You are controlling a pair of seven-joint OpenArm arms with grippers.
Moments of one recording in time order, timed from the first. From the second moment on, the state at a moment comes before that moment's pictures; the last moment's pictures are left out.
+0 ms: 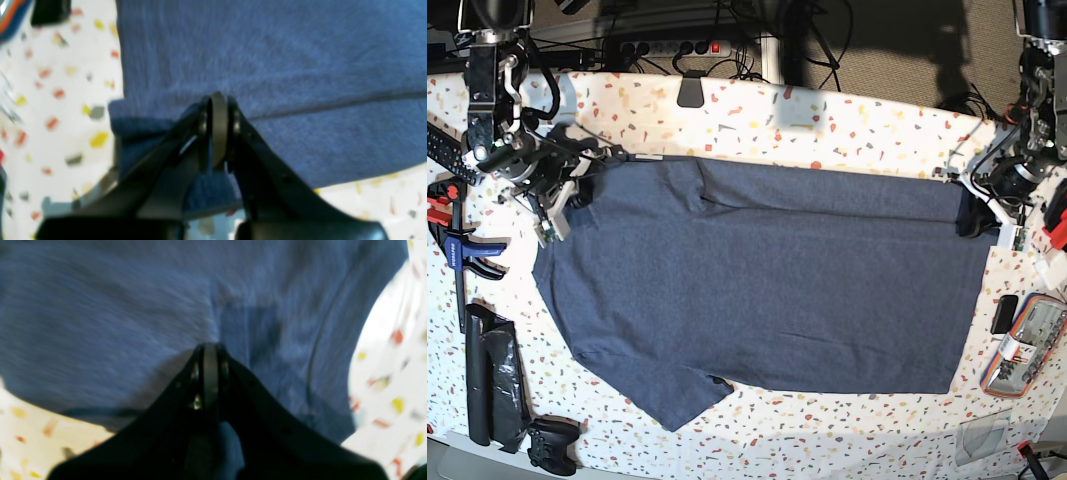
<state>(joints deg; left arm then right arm) 5.7 -23.8 -8.4 75.9 -23.5 -28.5 18.9 -8.1 24.0 9.5 87.3 16.0 28.6 -40.1</state>
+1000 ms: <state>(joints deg) 26.3 -24.7 -8.7 88.7 -27.0 -31.9 22.5 -32.2 24.1 23.0 99.9 16.7 32.9 -34.5</state>
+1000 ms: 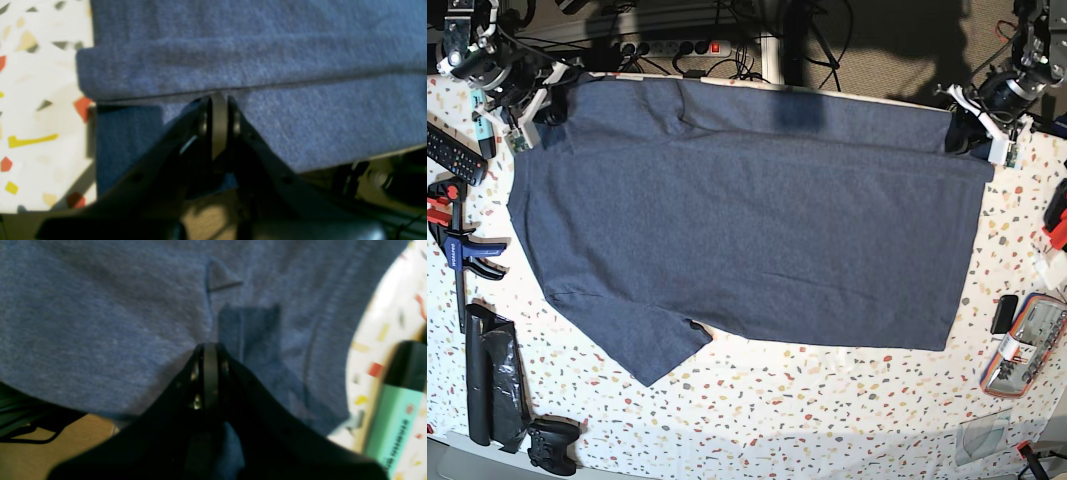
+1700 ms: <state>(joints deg) 6.6 -28.5 -8.5 93.8 -27.0 -27.6 25.5 -19.0 24.0 26.2 106.2 23.5 32.0 -35.6</state>
